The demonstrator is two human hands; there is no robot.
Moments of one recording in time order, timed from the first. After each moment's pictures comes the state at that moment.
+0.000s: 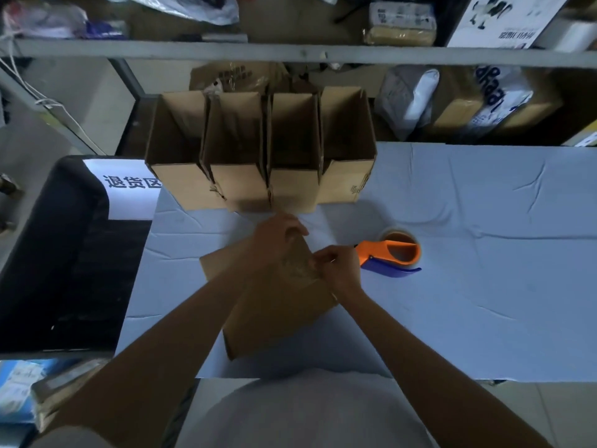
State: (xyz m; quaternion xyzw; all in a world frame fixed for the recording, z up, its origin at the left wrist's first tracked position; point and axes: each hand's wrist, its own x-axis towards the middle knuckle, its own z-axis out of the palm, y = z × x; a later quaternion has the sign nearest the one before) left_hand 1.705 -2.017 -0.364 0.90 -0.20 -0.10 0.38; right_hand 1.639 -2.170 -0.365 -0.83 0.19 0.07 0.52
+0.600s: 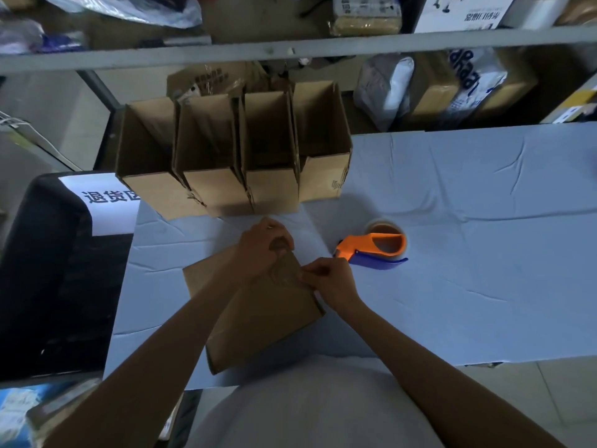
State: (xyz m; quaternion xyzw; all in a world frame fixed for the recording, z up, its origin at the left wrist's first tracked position) left_hand 1.700 -2.023 -0.362 0.91 -0.21 -0.17 0.31; right_hand 1.614 -2.187 -0.380 -0.79 0.17 0.10 0.59
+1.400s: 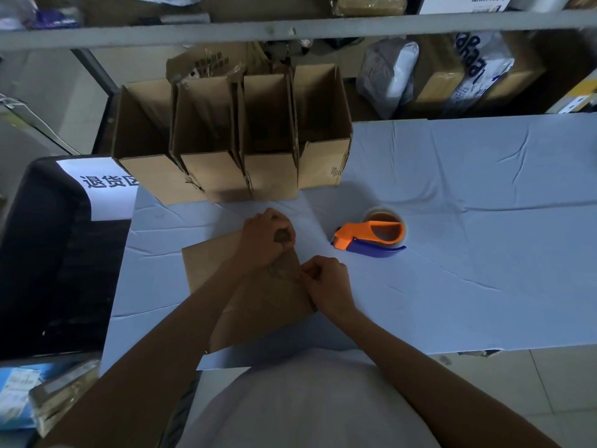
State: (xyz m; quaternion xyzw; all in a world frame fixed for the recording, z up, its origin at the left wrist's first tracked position) left_hand 1.687 -2.036 -0.365 0.93 -0.19 -0.12 0.28; right_hand 1.588 -2.179 -0.380 -0.86 0.14 0.06 0.48
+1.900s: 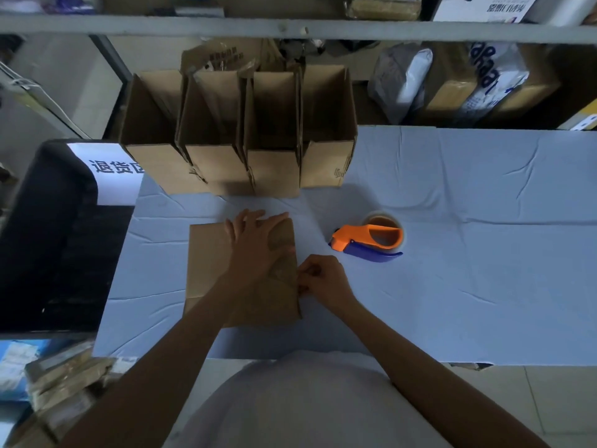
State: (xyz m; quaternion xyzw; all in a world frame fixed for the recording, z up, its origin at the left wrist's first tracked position) left_hand 1.652 -2.033 -0.371 0.97 -0.07 -0.05 0.23; right_hand 1.593 -2.199 -0.387 -0.78 0.10 0.15 0.59
